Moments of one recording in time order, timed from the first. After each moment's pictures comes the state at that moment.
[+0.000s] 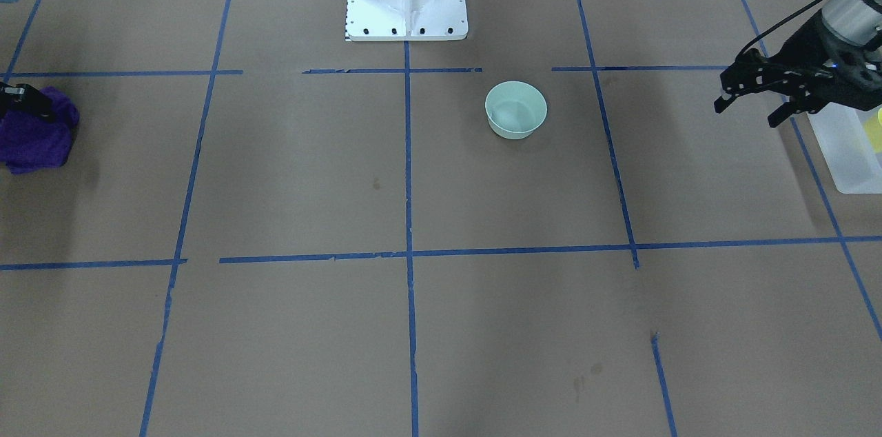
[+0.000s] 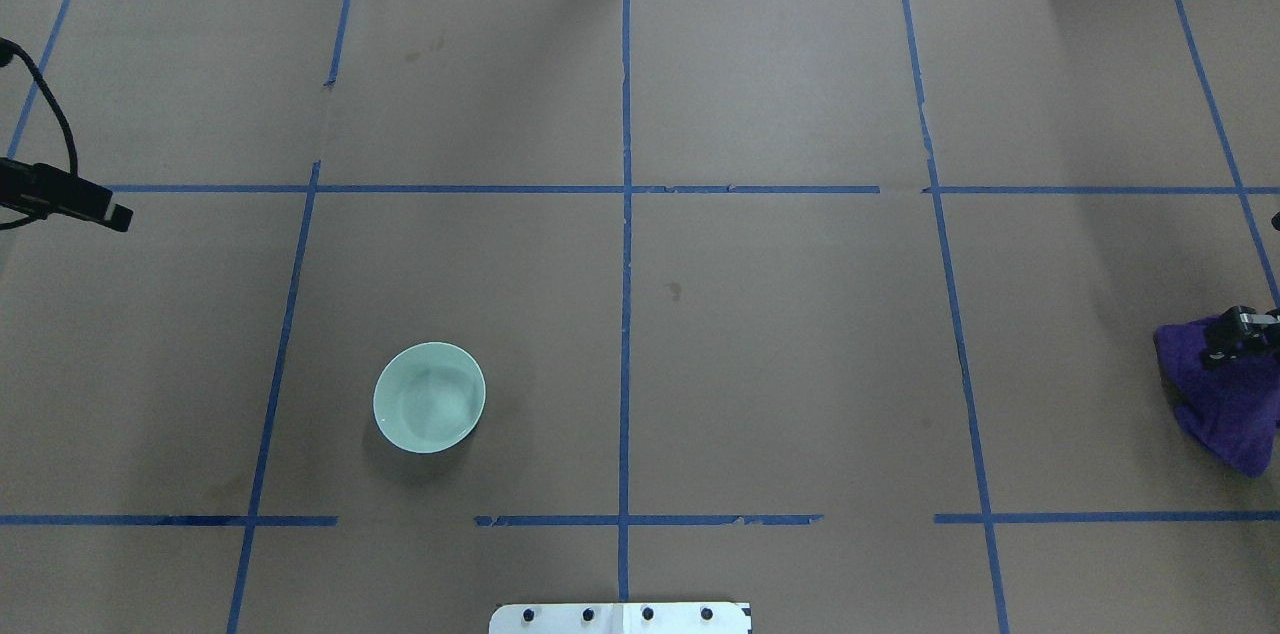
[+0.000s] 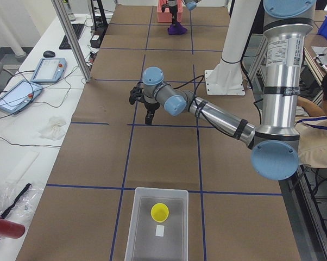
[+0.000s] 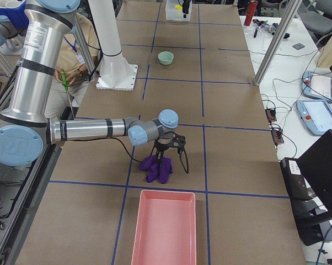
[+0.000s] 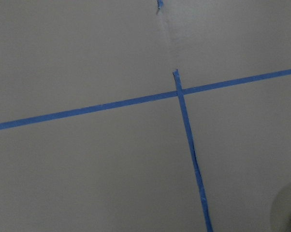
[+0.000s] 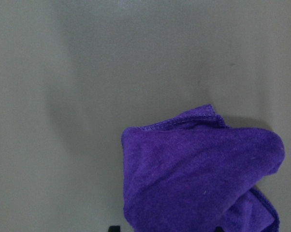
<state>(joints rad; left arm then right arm) -1.03 -1.57 -2.01 -1.85 -2.27 -0.66 1.04 -1.84 1.83 -1.28 2.28 0.70</state>
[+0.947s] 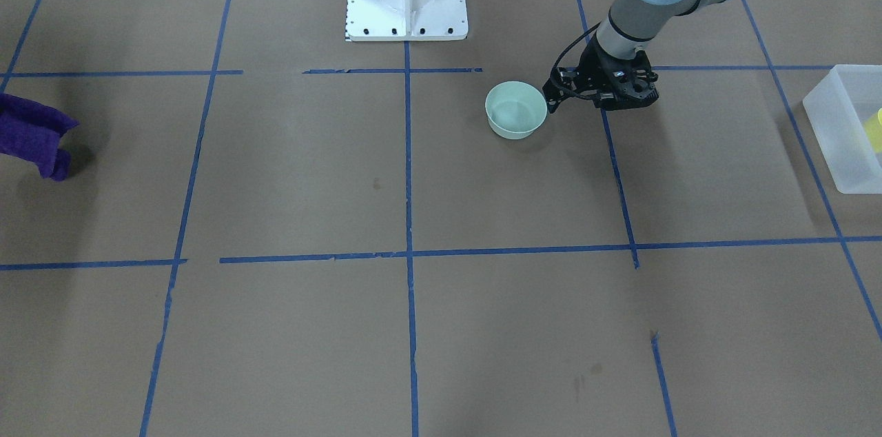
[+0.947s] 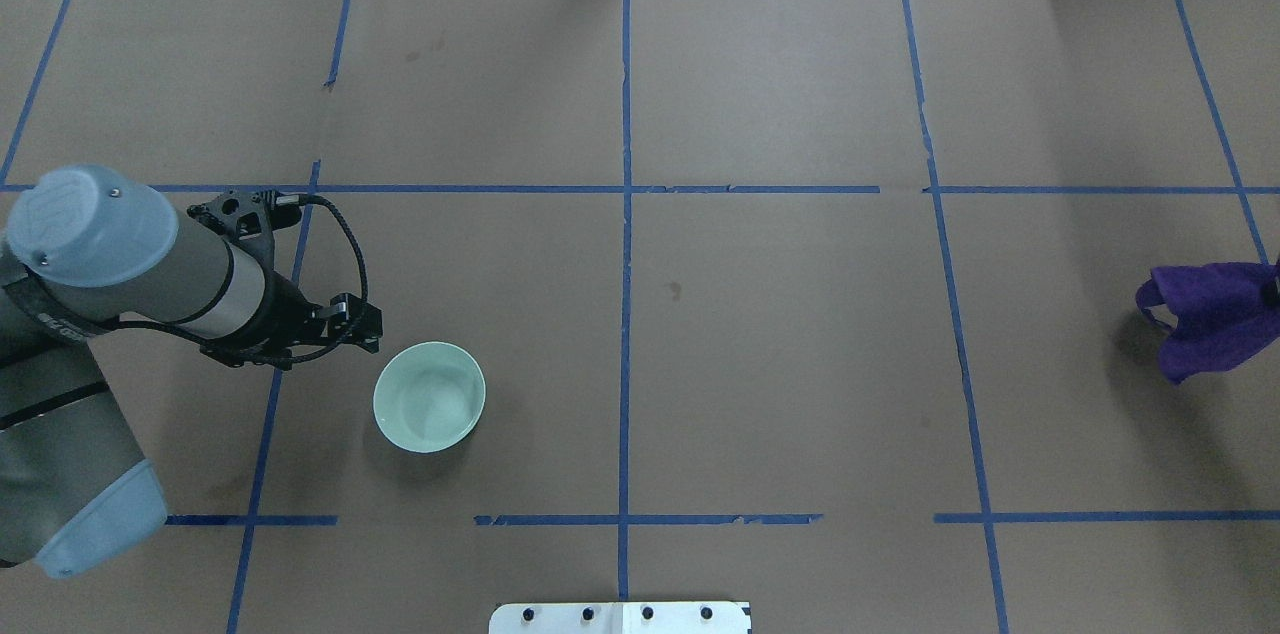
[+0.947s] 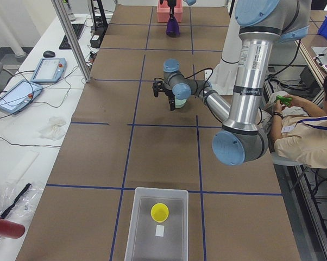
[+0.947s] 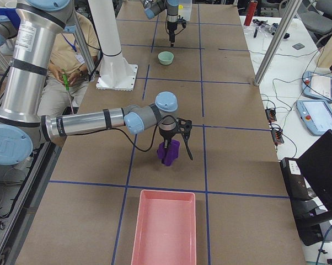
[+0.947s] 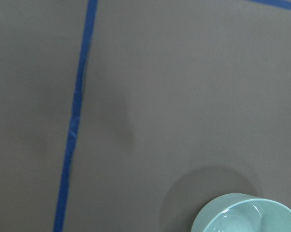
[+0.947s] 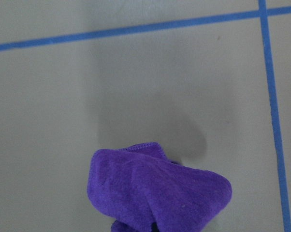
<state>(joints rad) -0.58 -1.77 -1.96 -1.79 -2.02 -1.36 1.24 -1.84 2.02 -1.31 2.29 0.69</state>
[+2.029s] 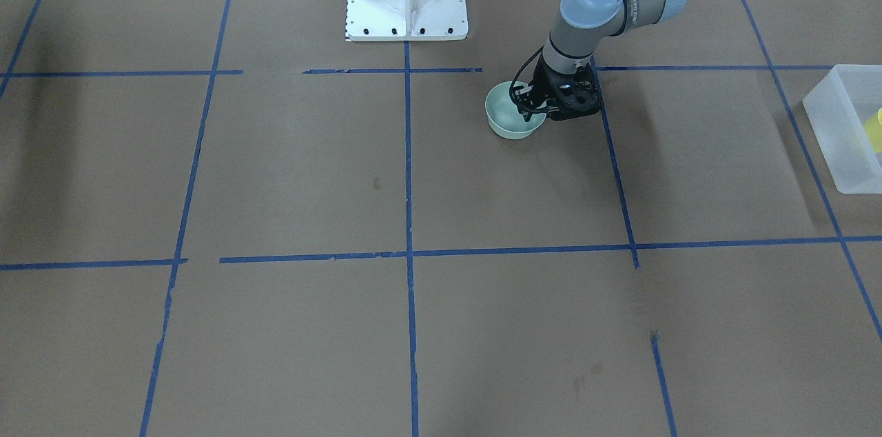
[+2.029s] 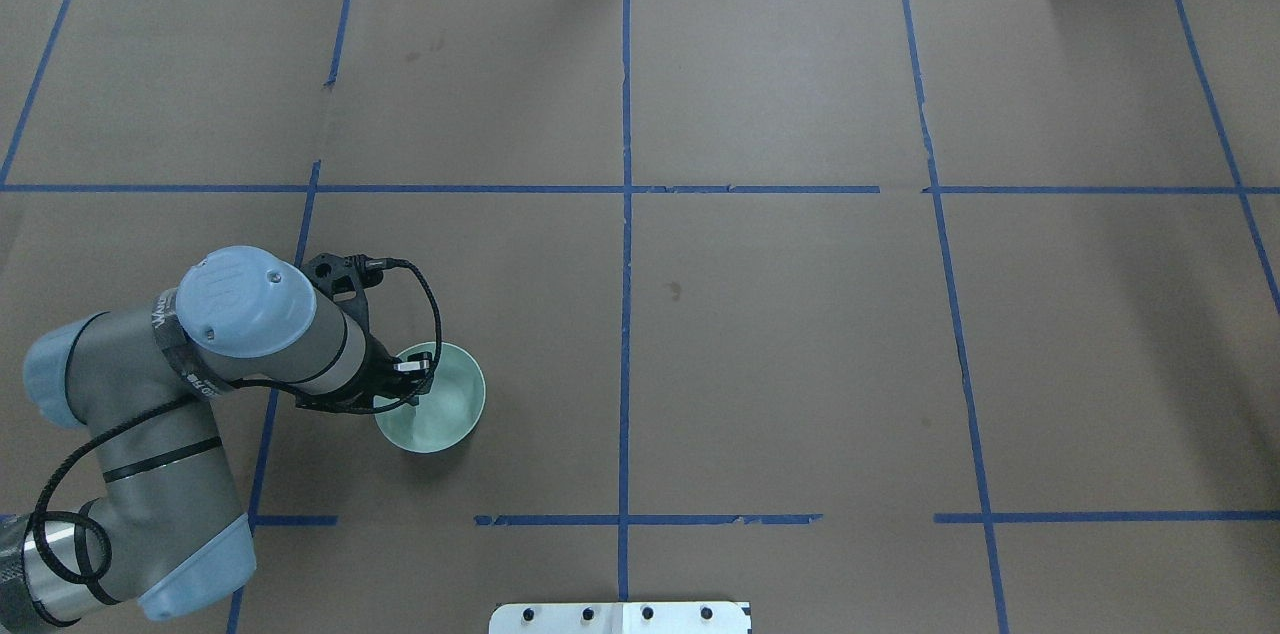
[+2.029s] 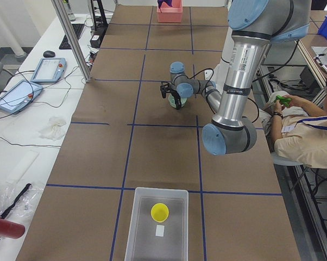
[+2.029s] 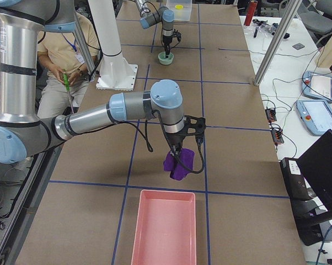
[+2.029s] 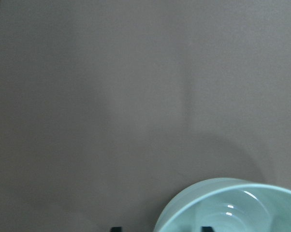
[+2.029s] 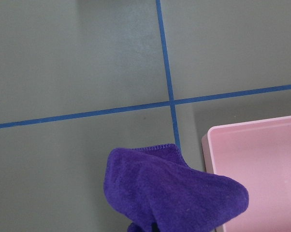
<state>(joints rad) -0.47 -1.84 -1.86 -1.78 -1.93 -1.45 1.72 -1.70 2.03 -1.79 2.35 0.11</state>
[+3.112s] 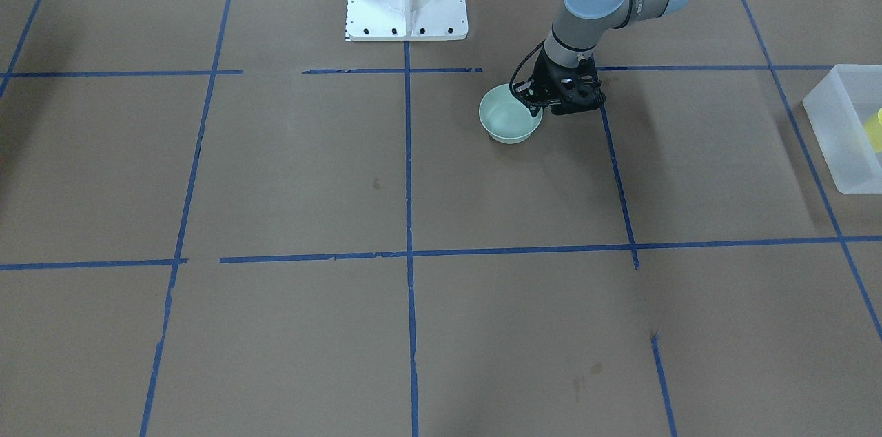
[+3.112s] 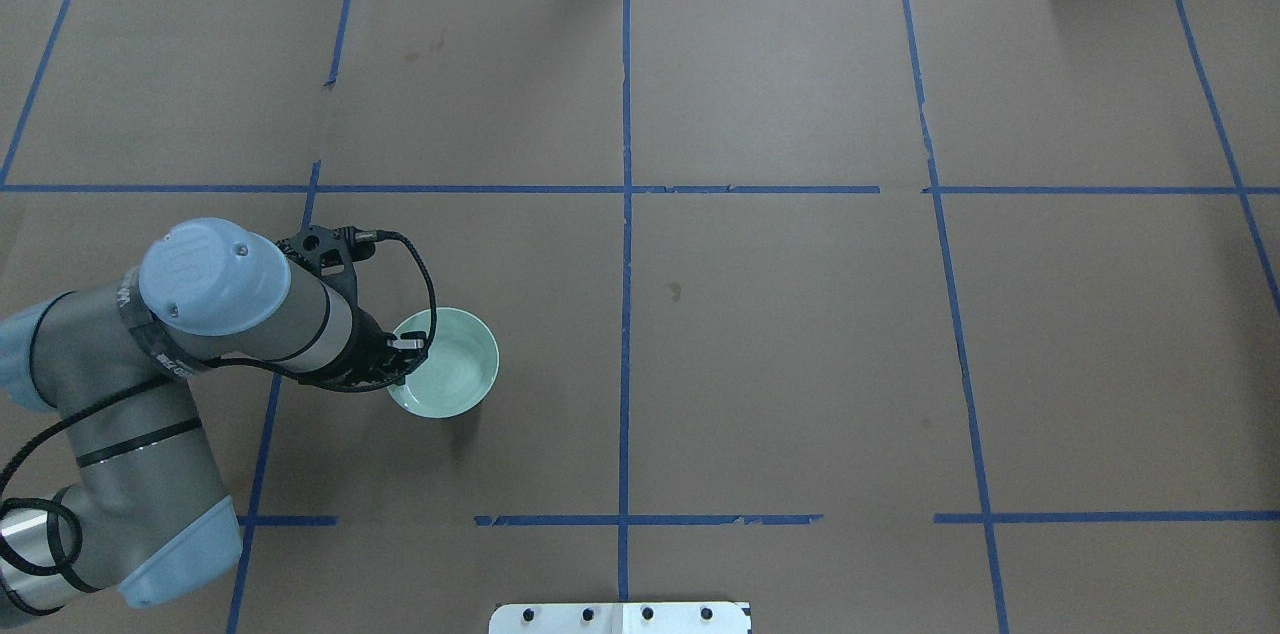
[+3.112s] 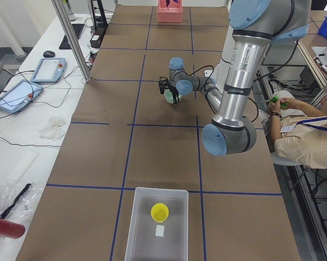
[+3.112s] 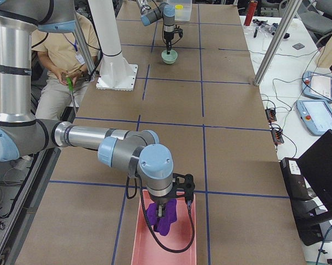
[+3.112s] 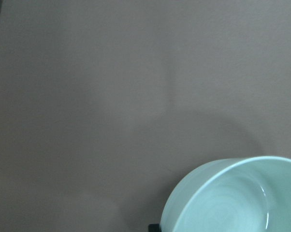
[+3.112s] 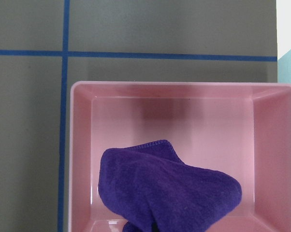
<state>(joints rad) -0.53 -1.84 -1.93 -1.77 -1.94 -1.39 1.87 -1.70 1.65 -1.73 2.25 -0.36</state>
